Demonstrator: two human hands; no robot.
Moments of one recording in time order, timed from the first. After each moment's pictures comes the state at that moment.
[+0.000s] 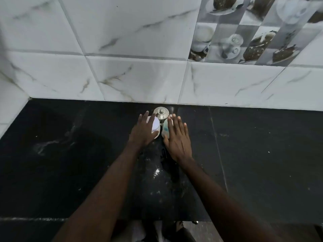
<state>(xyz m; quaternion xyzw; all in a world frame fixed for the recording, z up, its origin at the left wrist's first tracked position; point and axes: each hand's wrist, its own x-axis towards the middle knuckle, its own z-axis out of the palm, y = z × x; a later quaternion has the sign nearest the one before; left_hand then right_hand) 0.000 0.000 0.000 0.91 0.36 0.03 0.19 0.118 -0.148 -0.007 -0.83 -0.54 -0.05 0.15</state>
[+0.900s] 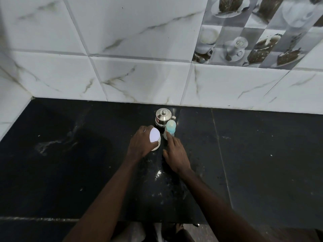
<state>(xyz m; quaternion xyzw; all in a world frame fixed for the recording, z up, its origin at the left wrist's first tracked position) -0.032 -0.029 0.001 0.86 0.42 0.09 0.27 0.092 -0.166 -0.022 -0.81 -0.52 0.13 0.24</state>
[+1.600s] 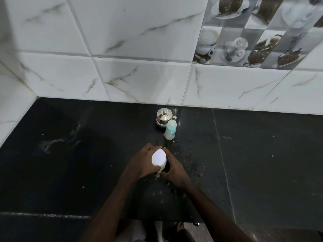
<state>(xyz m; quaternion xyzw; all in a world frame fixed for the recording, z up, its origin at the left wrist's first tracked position) -0.073 -0.081 -0.008 0.88 0.34 0.02 0.32 0.072 -0.210 -0.063 -0.74 -0.45 0.37 0.35</state>
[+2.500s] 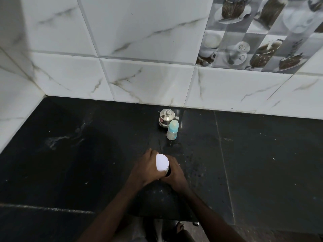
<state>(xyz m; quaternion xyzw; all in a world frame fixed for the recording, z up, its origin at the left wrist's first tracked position) -0.076 -0.123 0.006 0.87 0.41 -0.01 0.27 0.056 -0.214 -0.060 -0.78 -0.36 0.34 0.38</state>
